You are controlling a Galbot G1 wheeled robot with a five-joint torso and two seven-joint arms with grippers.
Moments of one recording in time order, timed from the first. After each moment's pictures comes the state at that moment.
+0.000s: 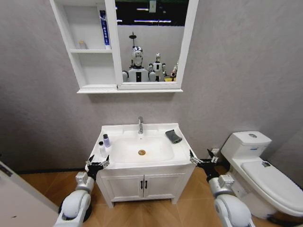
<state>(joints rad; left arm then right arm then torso) 1.37 -1.30 -0.65 -1.86 -0.27 0.18 0.05 -1.56 1.37 0.74 2.15 0.19 -0.15 -0.04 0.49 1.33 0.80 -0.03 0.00</state>
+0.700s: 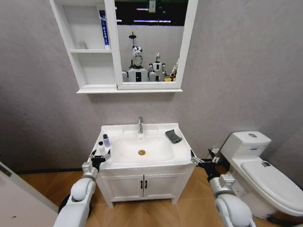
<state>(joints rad) 1.25 -1.30 -0.62 -1.74 -0.27 0.19 0.02 -1.55 1.36 0.75 2.15 0.20 -0.16 -0.02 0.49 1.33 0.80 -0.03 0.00</state>
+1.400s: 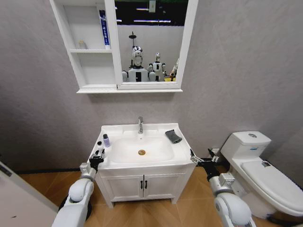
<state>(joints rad) 1.26 -1.27 -0.64 -1.82 -0.32 0.22 0.01 -1.54 1.36 0.73 2.15 0.21 -0.18 -0.02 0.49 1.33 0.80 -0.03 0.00</state>
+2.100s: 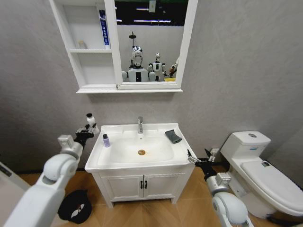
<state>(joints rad) 1.00 -0.79 -0.65 -2.09 -0.82 0.52 -0.28 -1.52 1.35 0.71 2.14 0.21 -0.18 -0.03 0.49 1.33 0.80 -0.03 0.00</state>
